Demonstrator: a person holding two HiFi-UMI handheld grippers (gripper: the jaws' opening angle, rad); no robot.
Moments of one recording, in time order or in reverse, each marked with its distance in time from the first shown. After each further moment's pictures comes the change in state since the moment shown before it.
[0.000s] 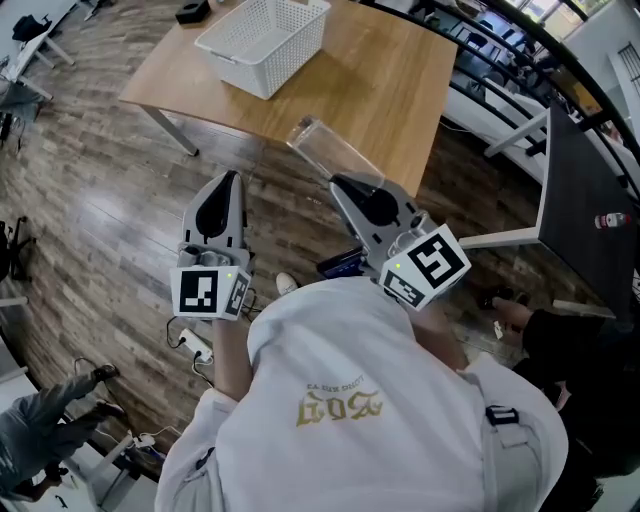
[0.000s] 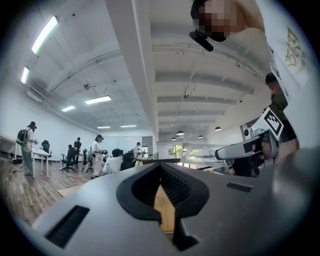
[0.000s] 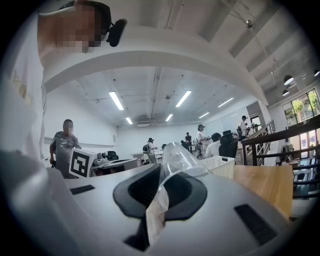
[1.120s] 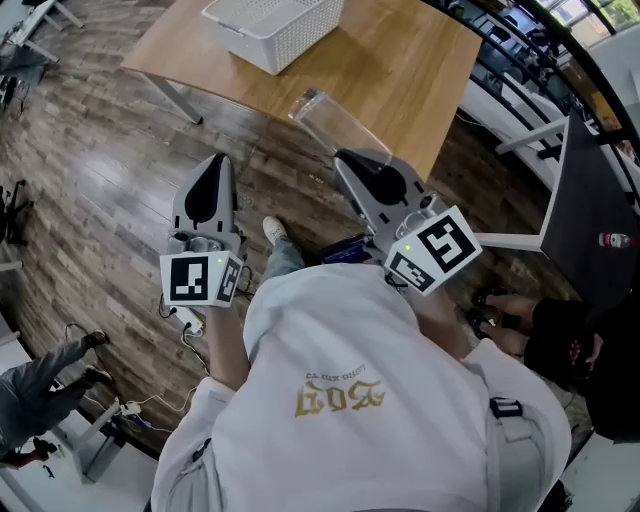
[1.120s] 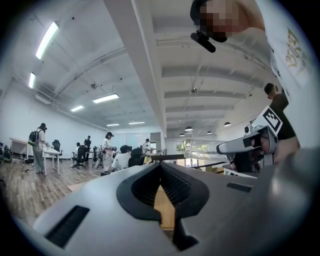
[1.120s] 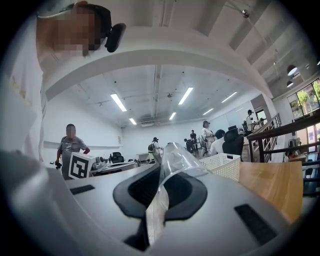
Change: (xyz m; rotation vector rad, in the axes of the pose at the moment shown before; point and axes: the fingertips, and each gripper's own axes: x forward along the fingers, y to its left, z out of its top) left arm 0.009 0.024 -0.016 -0.005 0.046 0.107; right arm 0.025 -0.028 0.001 0.032 0.015 0.073
